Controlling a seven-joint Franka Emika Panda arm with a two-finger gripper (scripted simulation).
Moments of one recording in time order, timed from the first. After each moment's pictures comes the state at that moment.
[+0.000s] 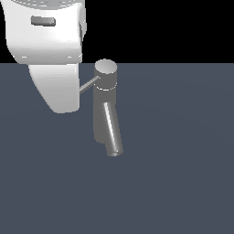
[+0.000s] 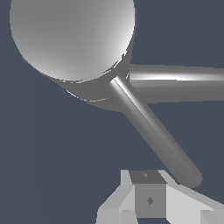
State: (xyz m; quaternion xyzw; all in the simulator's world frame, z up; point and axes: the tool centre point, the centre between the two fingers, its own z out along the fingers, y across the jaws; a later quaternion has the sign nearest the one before) arm -0.135 0.104 0.247 -0.76 0.58 -0.18 0.23
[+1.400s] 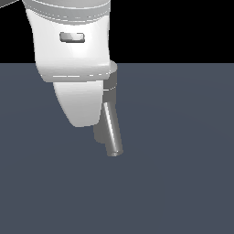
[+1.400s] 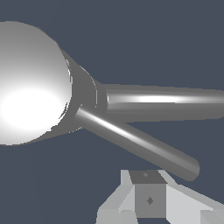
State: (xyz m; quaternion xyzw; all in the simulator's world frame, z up) arm -0.150 0.072 0.232 -0.76 0.58 -0.18 0.23
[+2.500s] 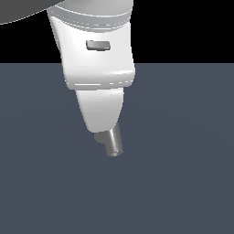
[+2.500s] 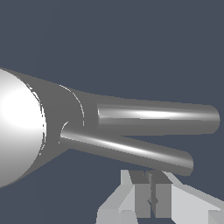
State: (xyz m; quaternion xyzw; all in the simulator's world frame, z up) arm -0.154 0.050 0.225 -0.76 0.58 -0.18 0.23
